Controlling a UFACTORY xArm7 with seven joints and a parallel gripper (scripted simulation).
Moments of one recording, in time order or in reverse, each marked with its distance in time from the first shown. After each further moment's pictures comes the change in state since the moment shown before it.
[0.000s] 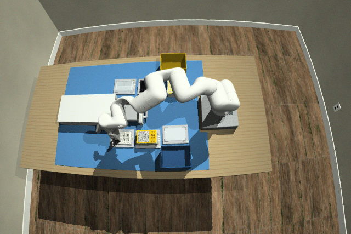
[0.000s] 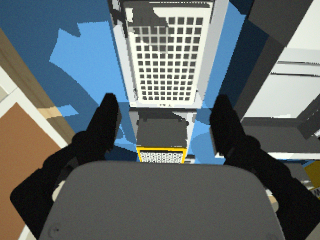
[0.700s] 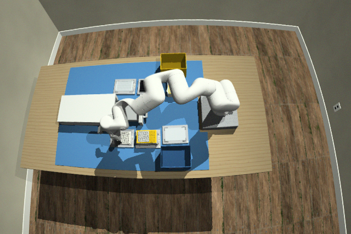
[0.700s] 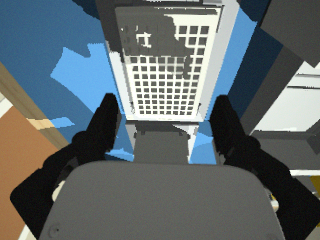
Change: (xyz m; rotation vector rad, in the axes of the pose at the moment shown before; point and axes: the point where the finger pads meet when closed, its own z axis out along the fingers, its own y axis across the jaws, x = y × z) arm 0.000 0.000 0.030 0.000 -0.001 0.000
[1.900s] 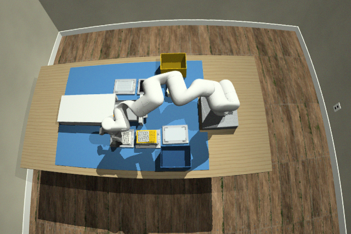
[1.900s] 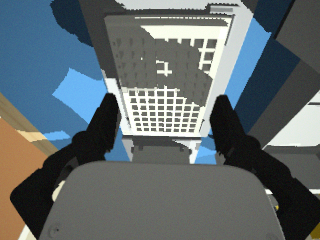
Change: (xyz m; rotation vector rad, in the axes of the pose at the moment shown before) arm 0.001 0.000 0.028 0.000 0.001 0.000
